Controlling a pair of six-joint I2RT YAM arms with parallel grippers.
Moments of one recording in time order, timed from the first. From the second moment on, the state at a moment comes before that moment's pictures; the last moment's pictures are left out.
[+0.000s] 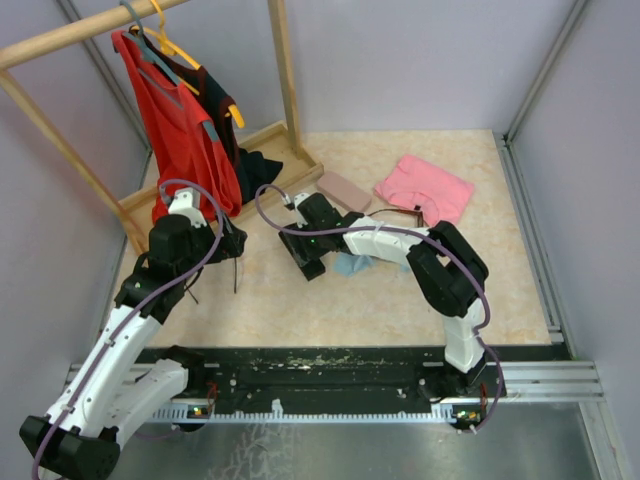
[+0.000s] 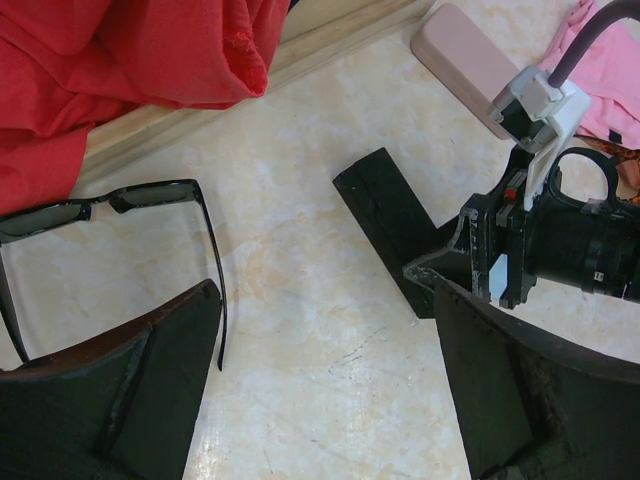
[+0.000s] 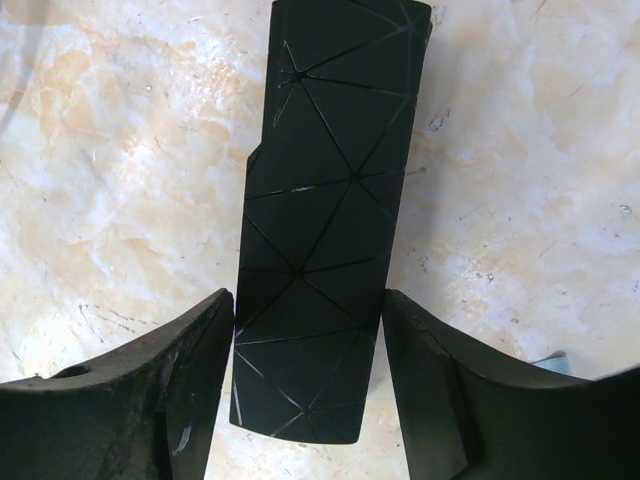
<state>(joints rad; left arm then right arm) -0.35 0.78 0.79 -0.44 -0.13 -0.42 0.82 1.94 1.34 -0.27 -0.06 0.19</state>
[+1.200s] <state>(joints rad) -0.36 0.90 0.68 -0.25 0.14 -0.60 0.66 1.56 0.82 0.26 -0.32 0.69</state>
